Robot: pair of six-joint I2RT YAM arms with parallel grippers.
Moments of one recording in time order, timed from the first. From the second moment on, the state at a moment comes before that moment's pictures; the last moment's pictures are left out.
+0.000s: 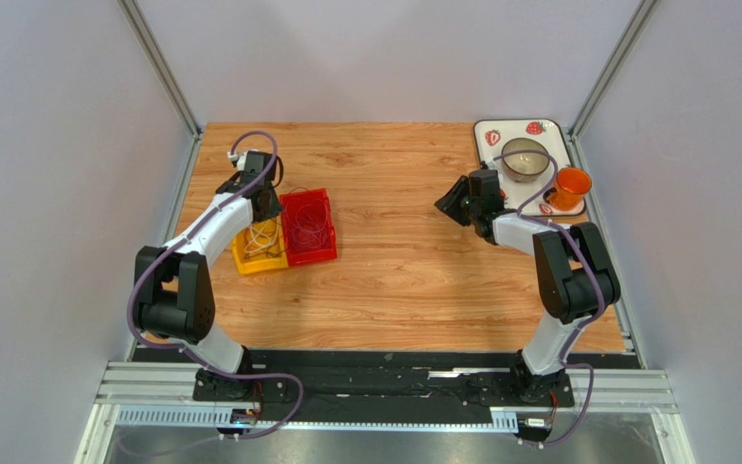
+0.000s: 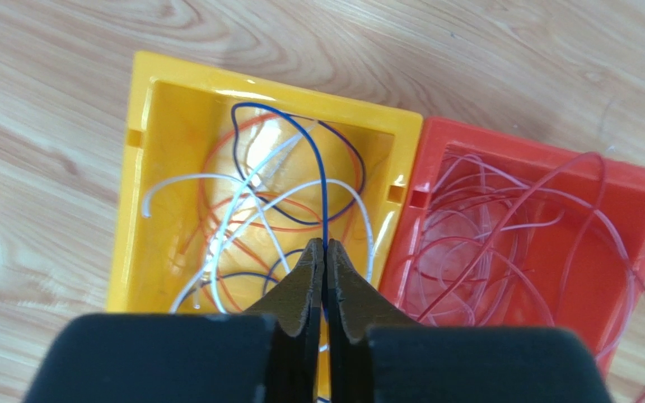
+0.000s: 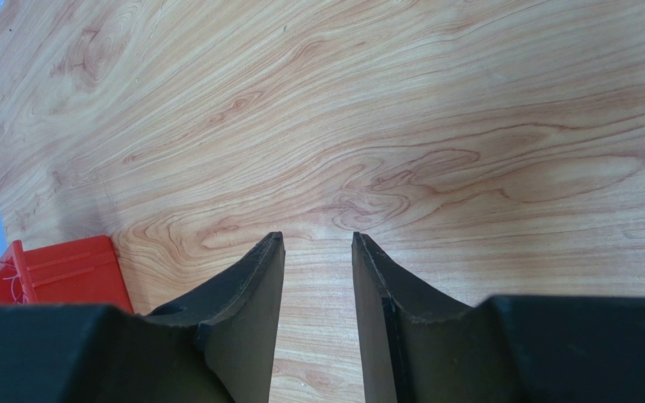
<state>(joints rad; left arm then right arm) -0.18 1.59 1.15 -0.50 -0.33 -0.50 0.24 1.76 0.95 0.20 -0.06 0.79</state>
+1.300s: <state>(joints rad) -0.18 1.85 1.34 -0.70 -0.64 -0.53 0.22 1.78 0.95 0.22 -0.12 0.82</state>
